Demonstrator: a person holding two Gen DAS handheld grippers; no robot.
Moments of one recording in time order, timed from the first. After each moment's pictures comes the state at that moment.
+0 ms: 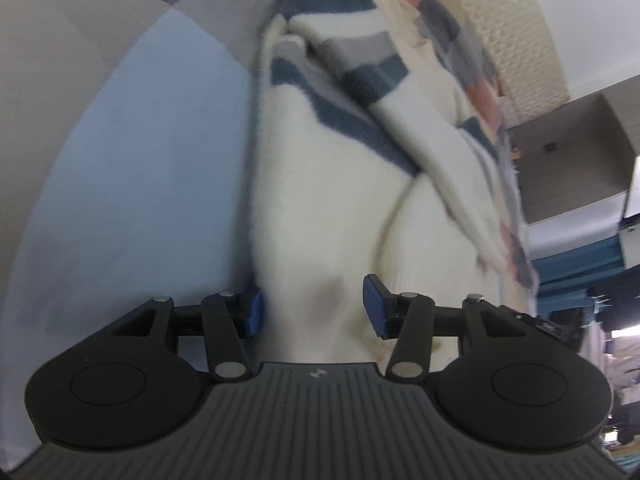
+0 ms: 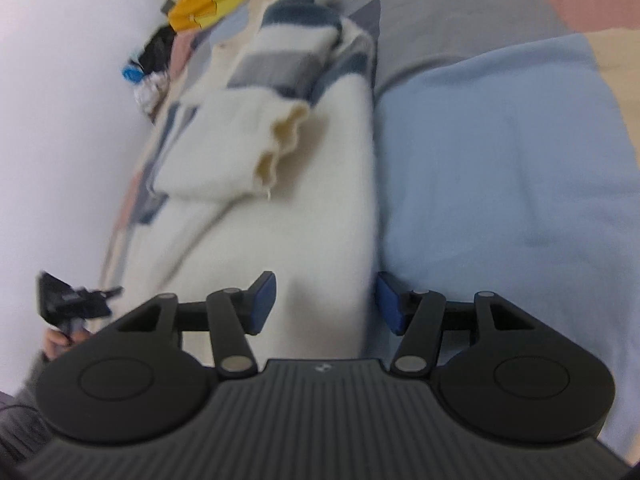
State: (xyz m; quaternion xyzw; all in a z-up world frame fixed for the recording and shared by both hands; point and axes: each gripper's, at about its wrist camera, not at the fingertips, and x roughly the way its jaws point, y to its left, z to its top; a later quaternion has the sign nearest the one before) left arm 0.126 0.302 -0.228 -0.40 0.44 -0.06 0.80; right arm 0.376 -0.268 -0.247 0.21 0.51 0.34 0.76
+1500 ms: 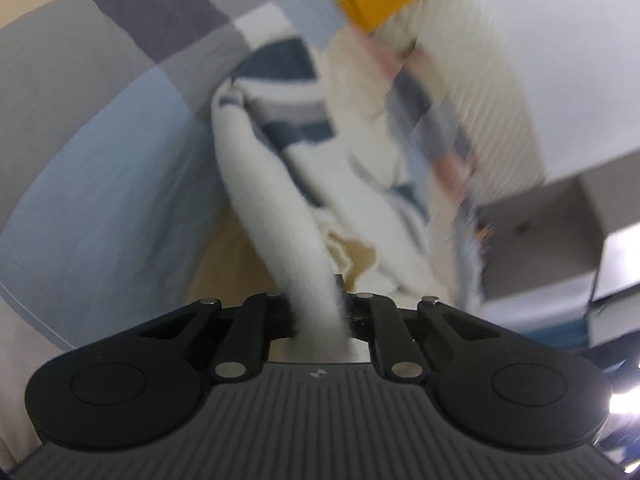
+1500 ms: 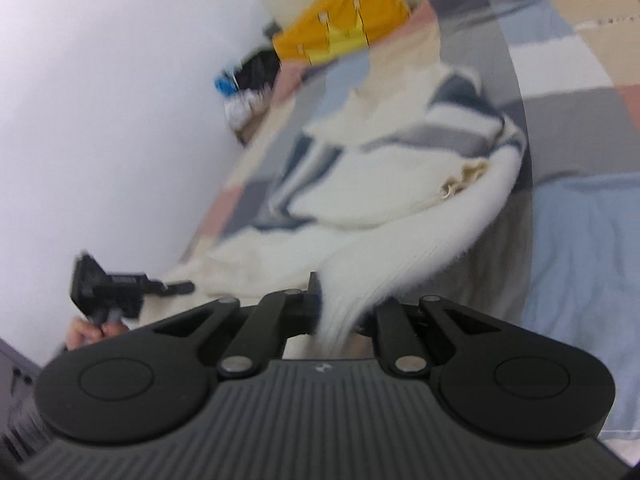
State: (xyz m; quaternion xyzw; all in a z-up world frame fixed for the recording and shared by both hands) left arm 0.076 0.239 -0.117 -0.48 0.34 0.01 0.81; right arm 0.290 -0.229 -0.103 0.19 0.39 0.42 0.80
